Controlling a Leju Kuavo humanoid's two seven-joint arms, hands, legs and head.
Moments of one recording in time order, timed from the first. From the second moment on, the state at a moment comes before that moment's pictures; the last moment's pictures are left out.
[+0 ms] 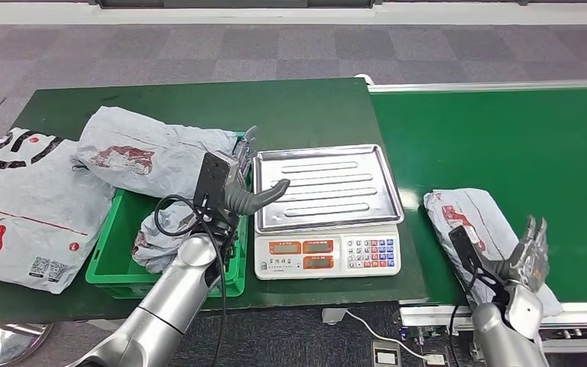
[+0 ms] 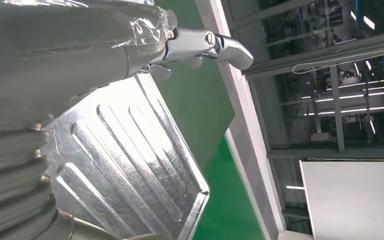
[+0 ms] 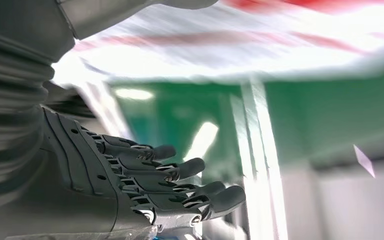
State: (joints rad) left arm -0.56 -0.22 -0.35 -0.90 -0.05 0.01 -0.41; right arm -0.29 -0.18 -0.28 -0.78 1.21 -0.63 0.13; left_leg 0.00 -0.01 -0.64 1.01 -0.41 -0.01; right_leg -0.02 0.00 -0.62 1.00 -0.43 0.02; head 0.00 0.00
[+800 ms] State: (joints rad) left arm -0.52 -0.21 -0.35 -0.96 -0.09 0.04 -0.39; right arm -0.36 -0.27 -0.35 -0.55 1.40 -0.25 0.31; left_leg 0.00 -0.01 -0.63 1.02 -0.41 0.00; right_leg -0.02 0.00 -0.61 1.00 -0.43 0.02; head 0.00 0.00
